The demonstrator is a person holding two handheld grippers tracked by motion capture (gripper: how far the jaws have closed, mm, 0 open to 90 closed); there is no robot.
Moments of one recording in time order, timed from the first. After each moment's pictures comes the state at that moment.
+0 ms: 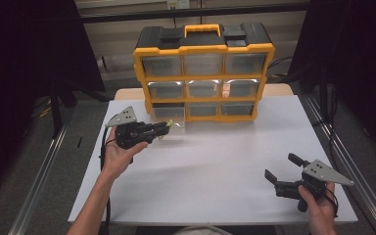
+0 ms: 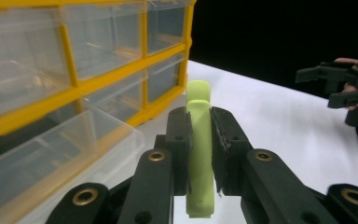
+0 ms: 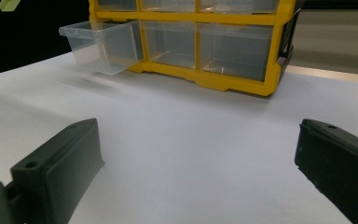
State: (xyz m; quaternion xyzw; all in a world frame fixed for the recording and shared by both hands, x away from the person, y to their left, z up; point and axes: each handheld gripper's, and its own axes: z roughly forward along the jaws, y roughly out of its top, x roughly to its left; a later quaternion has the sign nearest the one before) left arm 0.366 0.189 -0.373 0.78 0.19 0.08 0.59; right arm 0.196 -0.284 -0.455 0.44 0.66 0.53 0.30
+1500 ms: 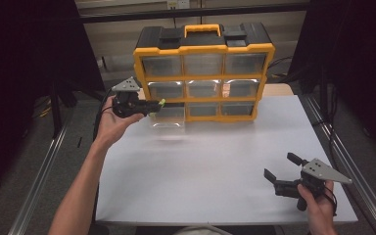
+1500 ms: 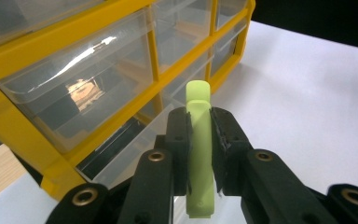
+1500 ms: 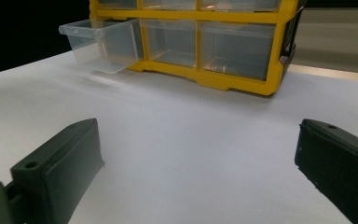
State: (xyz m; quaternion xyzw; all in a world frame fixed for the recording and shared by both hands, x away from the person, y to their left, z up) left arm 0.435 0.184 -0.335 0.85 0.22 0.12 0.47; right arm 0.199 -0.284 -0.456 0.44 0.66 0.53 0.29
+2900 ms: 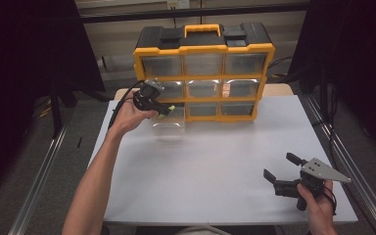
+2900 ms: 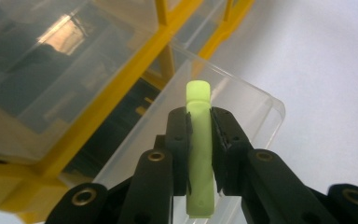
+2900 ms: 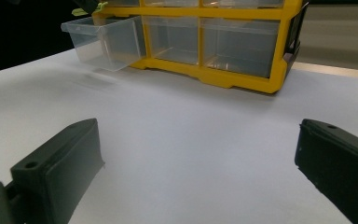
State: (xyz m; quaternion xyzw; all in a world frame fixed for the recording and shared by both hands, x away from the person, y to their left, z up) left arm 0.478 0.139 -0.360 0.92 0.21 0.08 0.33; right arm 0.201 -0.284 -0.458 0.44 0.67 0.53 0.29
